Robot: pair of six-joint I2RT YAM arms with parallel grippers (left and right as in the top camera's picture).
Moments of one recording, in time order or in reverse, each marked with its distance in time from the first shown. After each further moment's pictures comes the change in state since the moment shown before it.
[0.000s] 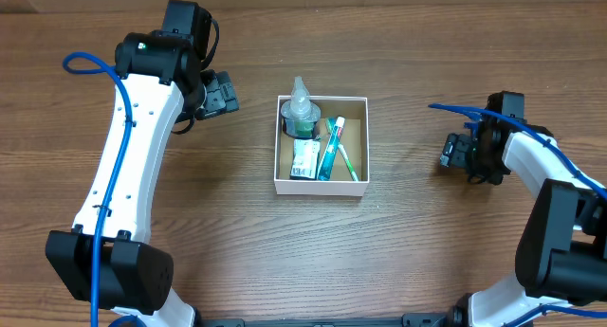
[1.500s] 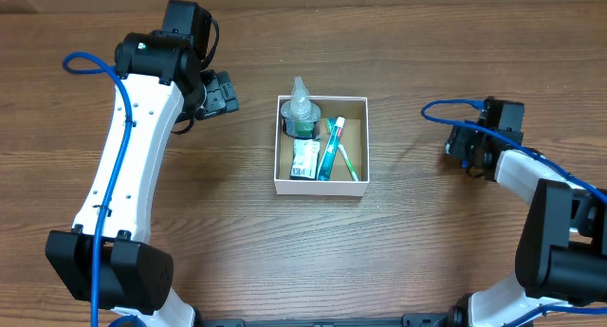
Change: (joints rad) left arm 0.000 0.000 0.000 0.000 0.000 0.000; right arm 0.000 -0.003 -0.162 0.504 0.054 -0.055
